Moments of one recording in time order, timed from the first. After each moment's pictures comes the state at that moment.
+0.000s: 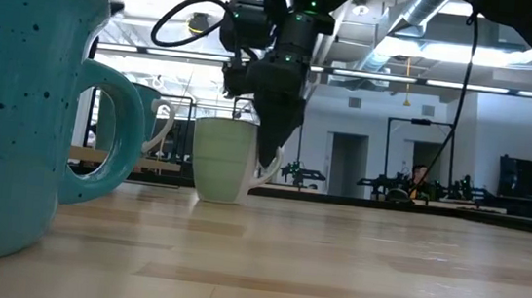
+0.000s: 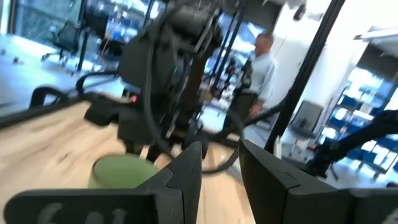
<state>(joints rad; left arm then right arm) 0.00 0.01 0.07 0.09 -0.01 -0.36 -0.12 2.25 1.94 -1.09 -0.08 -0.05</state>
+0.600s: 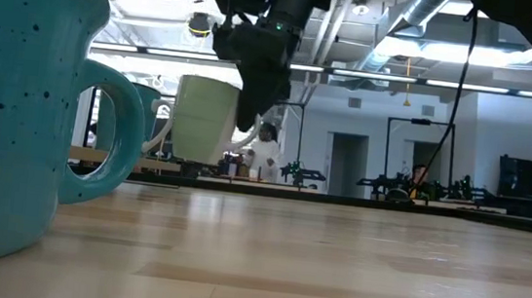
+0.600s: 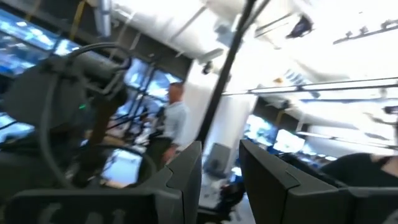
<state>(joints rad) 0.00 0.01 0.07 0.44 0.25 -0.53 -0.09 2.25 2.08 -1.10 -0.05 -0.05</state>
